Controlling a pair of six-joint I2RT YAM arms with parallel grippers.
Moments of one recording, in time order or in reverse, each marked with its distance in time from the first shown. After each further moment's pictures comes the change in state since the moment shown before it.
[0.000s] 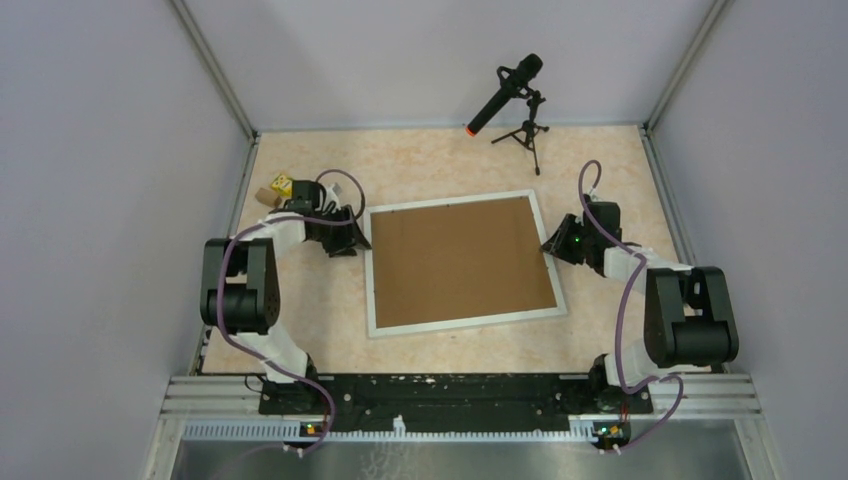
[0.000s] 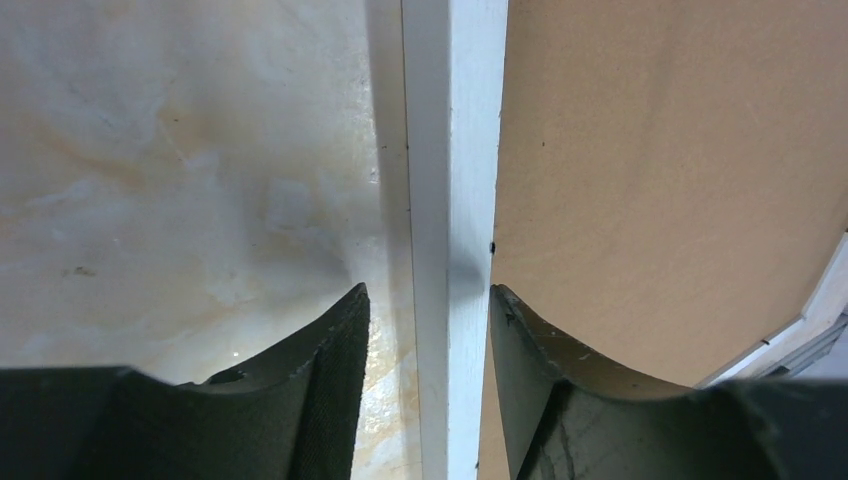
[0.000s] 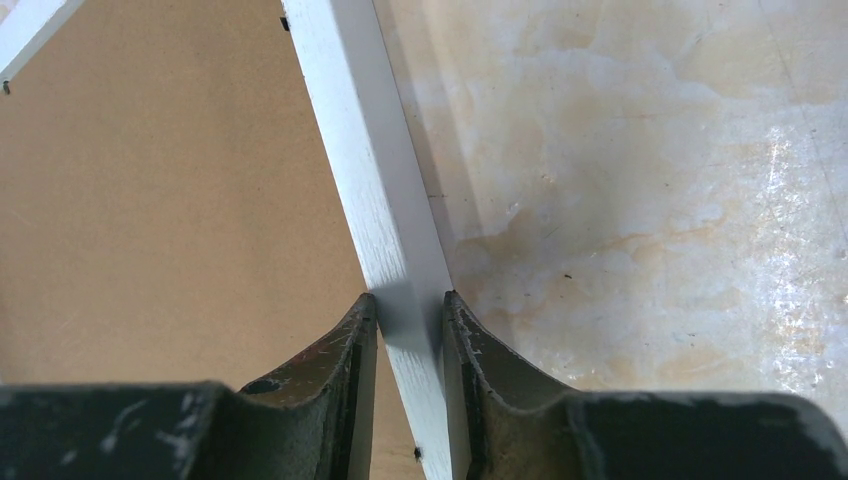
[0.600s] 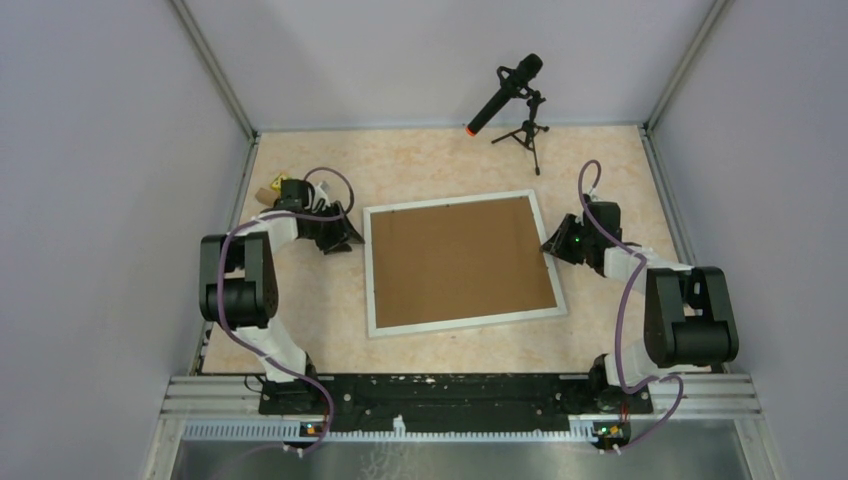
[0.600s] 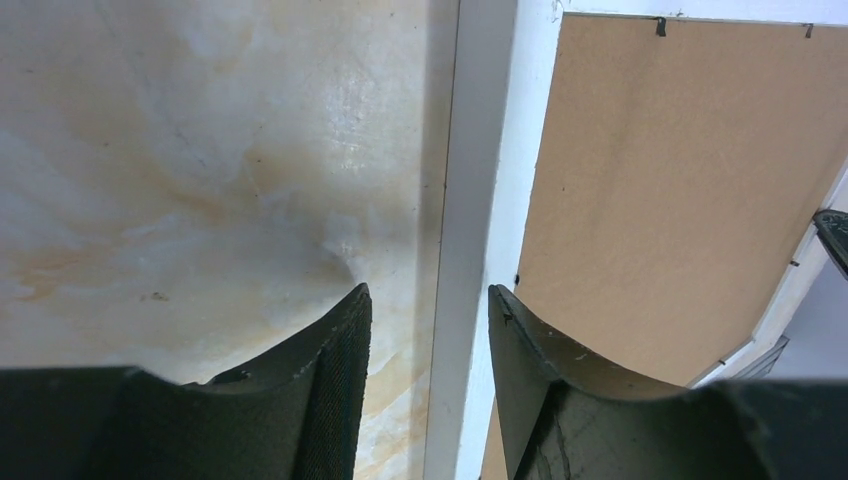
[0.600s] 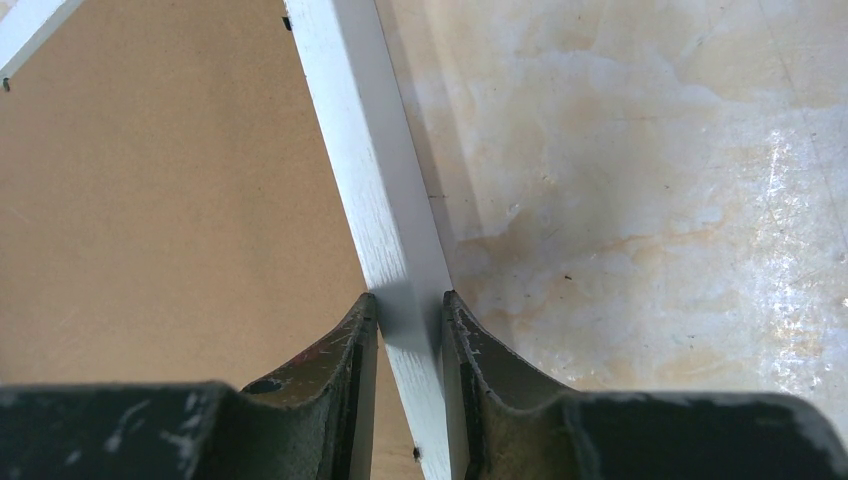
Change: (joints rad) left arm 0.065 0.047 0.017 0.035 0.055 -0.037; right arm -0.002 0.000 0.000 0.001 -0.004 -0.008
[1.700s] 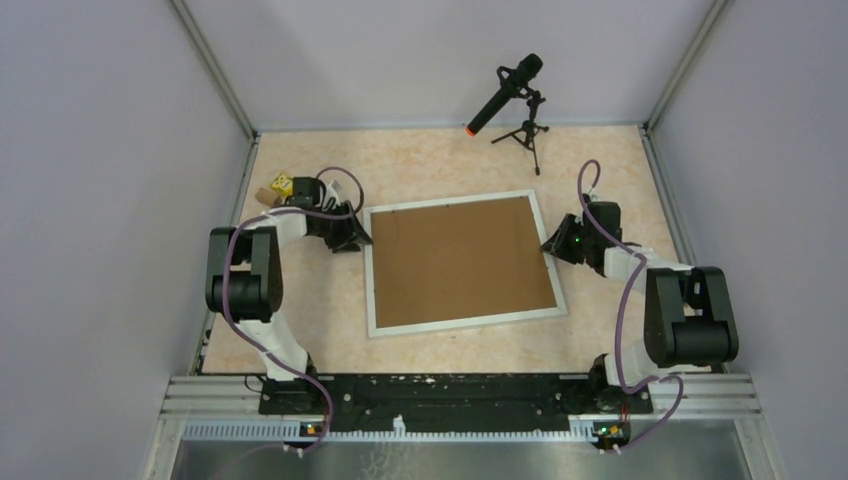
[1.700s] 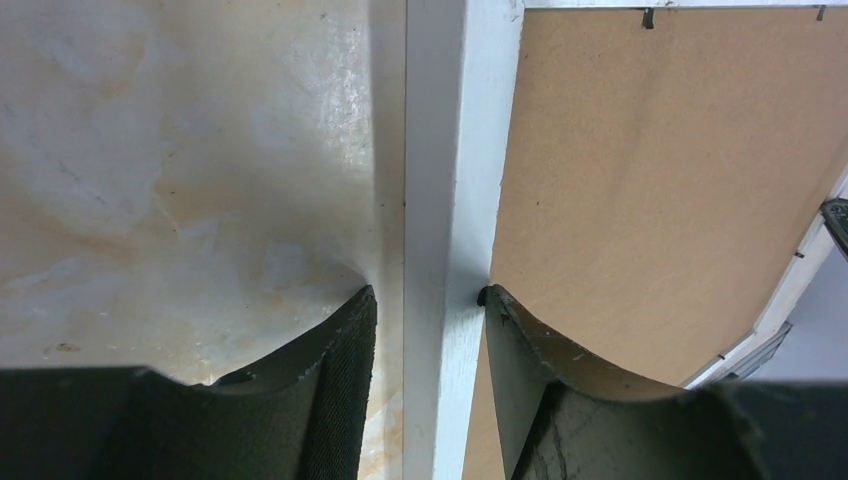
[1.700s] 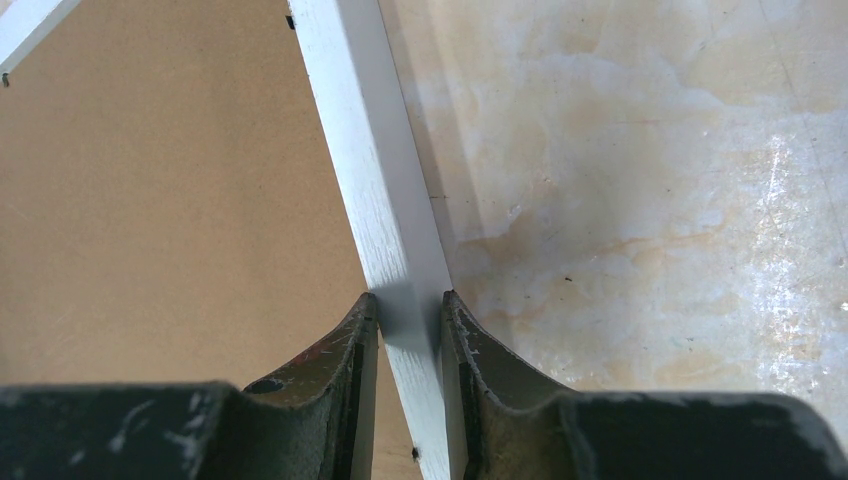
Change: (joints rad) left arm -0.055 0.056 0.030 0.006 0.006 -0.023; right arm 0.000 0.000 0.000 0.002 -0.004 -0.011
